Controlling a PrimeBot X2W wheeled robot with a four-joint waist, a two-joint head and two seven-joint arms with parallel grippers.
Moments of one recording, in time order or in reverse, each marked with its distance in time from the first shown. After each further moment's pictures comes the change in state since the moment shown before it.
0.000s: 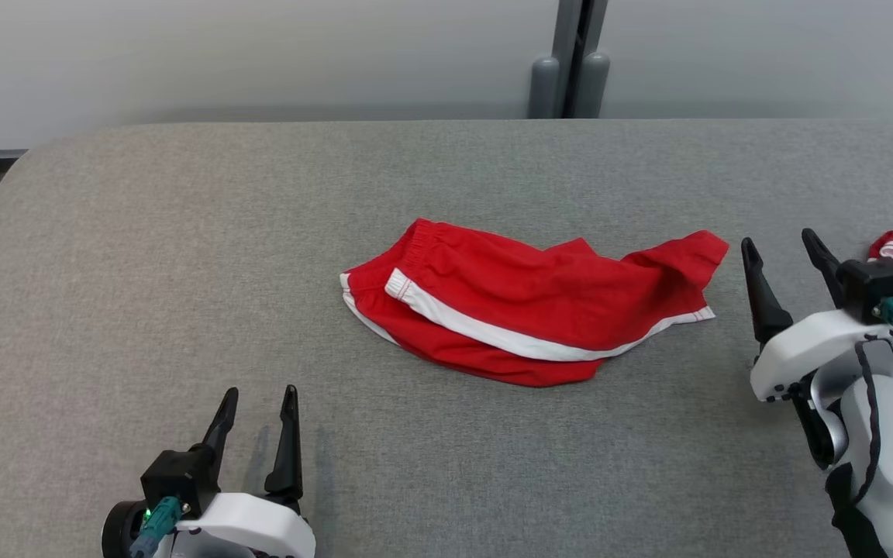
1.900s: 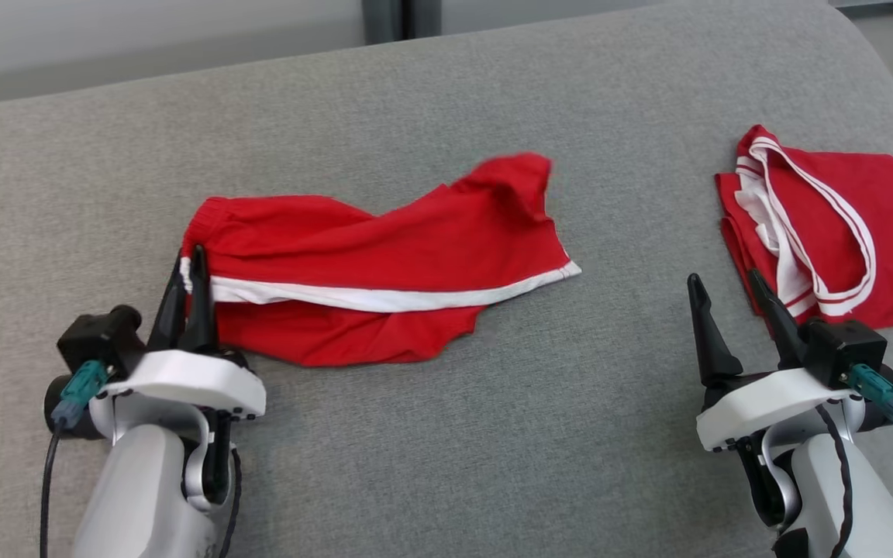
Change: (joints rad) left arm -0.310 0.000 0.140 0.137 -0.028 -0.032 0.000; right arm 0.219 0.116 -0.011 -0.299 0.081 0.000 -0.003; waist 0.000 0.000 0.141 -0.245
